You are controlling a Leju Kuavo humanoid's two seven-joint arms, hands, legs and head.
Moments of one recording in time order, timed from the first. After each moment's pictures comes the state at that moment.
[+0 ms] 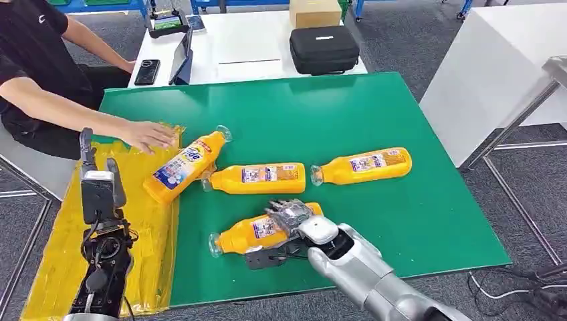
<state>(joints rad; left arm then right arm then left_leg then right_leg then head) -0.24 -0.03 0.07 -1.28 -0.29 0.45 -0.50 -0.55 0.02 0.94 -0.80 1.08 0.21 0.09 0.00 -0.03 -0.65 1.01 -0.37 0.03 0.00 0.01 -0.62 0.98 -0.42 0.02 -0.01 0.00</state>
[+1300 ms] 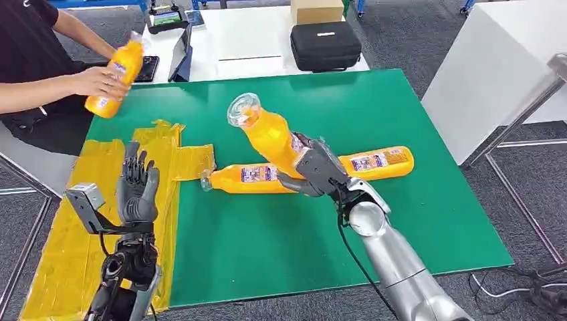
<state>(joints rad) -0.14 -0.08 -0.07 -1.39 0.26 0.11 -0.40 -0.50 0.04 0.46 -1.15 0.31 -0.05 -0.16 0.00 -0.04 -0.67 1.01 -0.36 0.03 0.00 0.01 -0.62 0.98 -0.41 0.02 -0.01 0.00</state>
